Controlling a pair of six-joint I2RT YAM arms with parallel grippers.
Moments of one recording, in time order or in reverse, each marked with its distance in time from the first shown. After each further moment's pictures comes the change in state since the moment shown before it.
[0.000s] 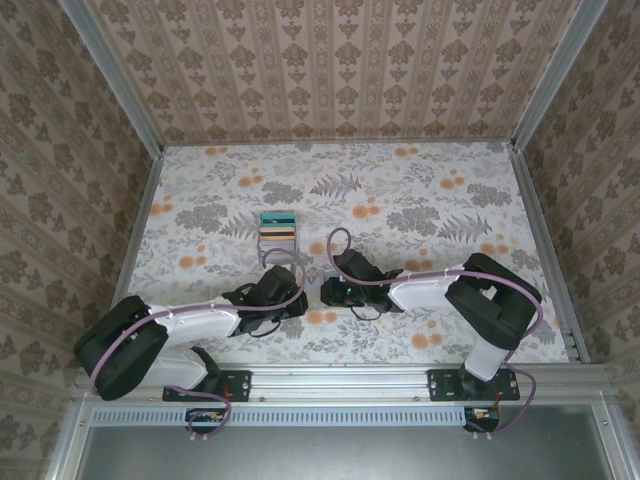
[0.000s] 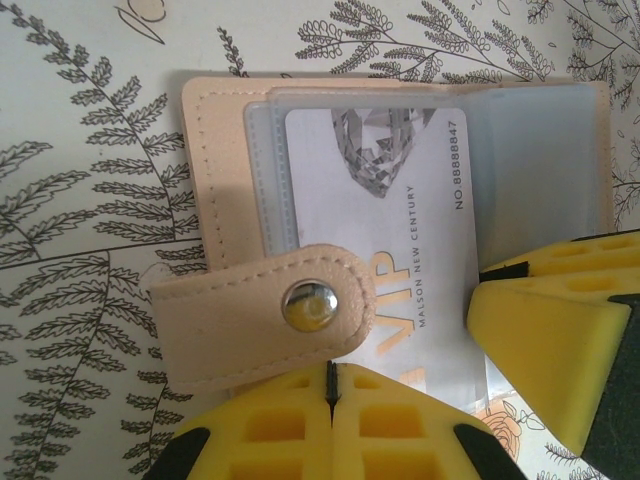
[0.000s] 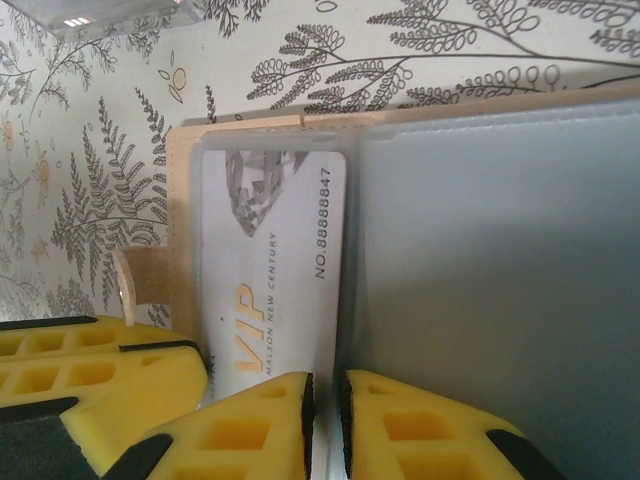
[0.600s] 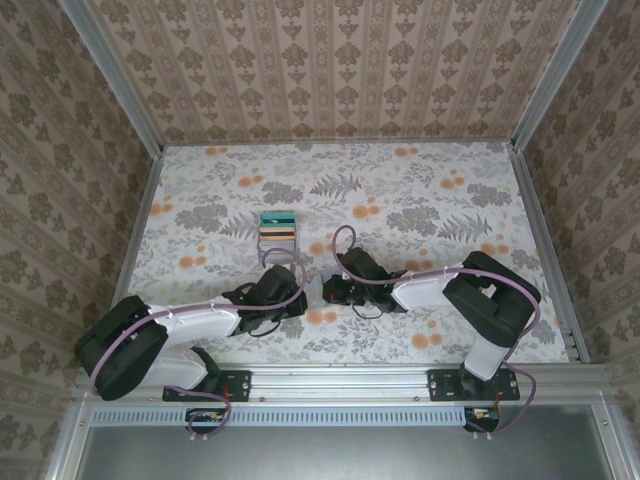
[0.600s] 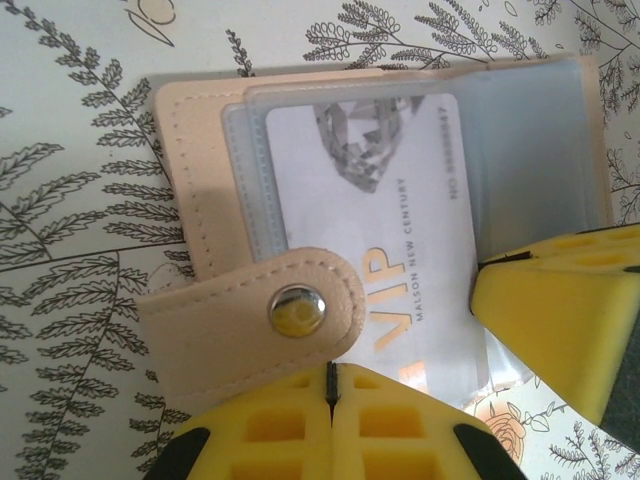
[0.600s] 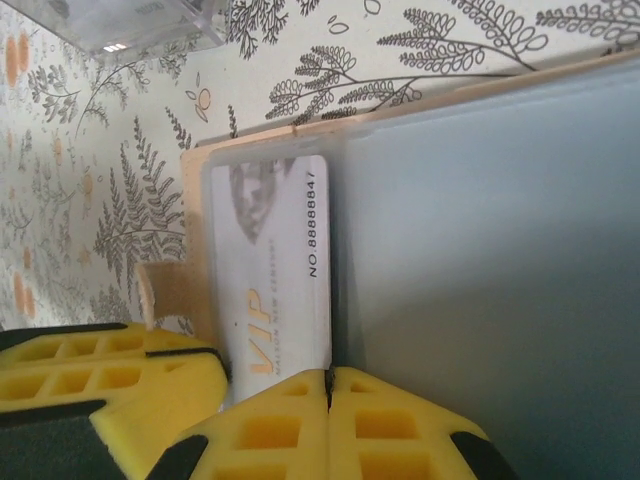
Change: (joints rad) left arm 0.001 0.000 0.007 -0.016 -0.002 0.000; right arm -0.034 -0.001 -0.053 0.120 -0.068 0.031
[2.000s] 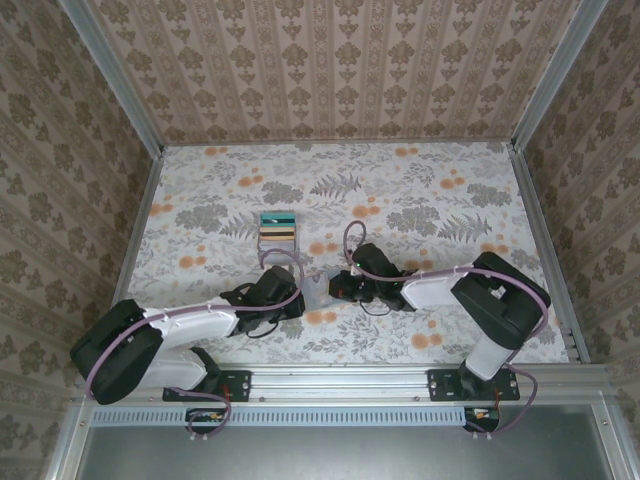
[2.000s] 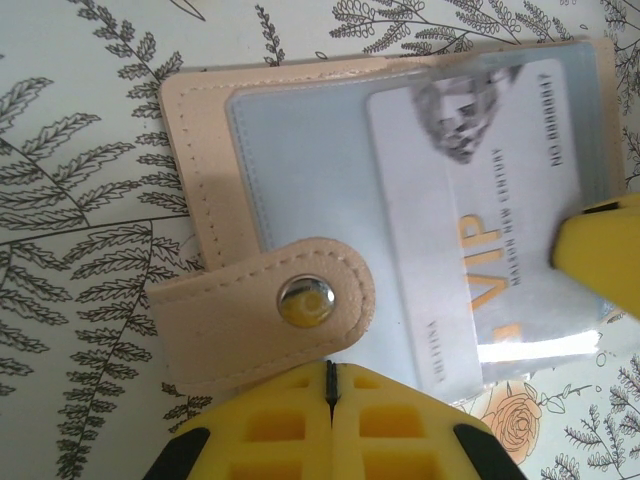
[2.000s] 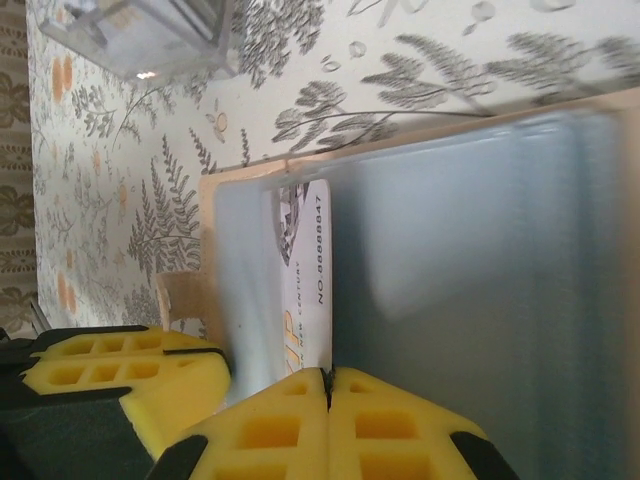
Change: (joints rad) left arm 0.000 -0.030 0.002 -0.062 -0.002 0.001; right arm -0.083 -0.046 -0.060 0.051 -0.080 -0.010
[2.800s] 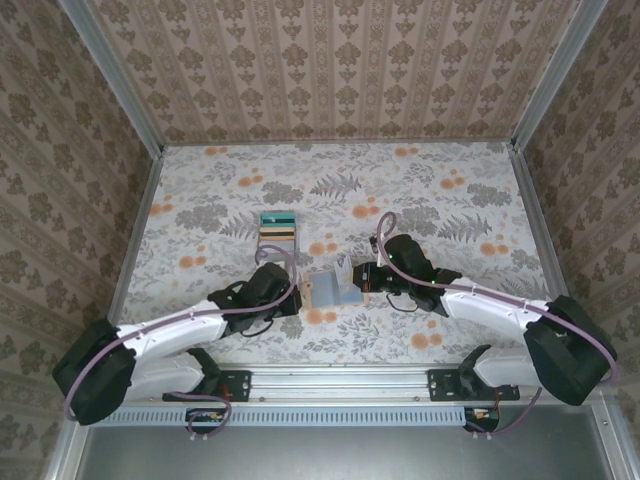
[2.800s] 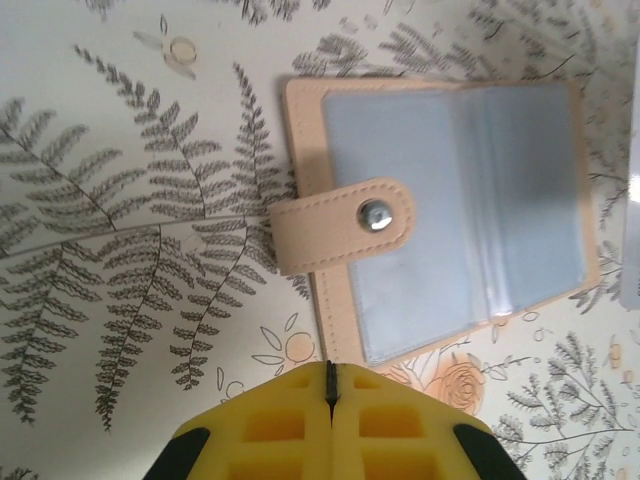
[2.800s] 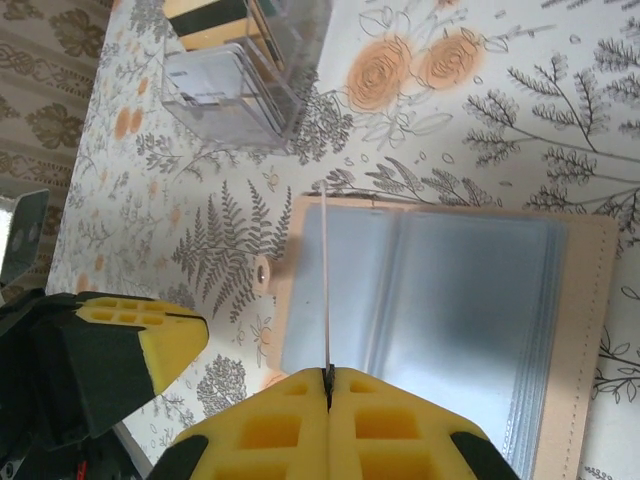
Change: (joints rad) left arm 0.001 -0.163 0.040 -0.157 -0.017 0.032; right arm -0.091 -0.397 -0.048 -0.268 0.034 -0.214
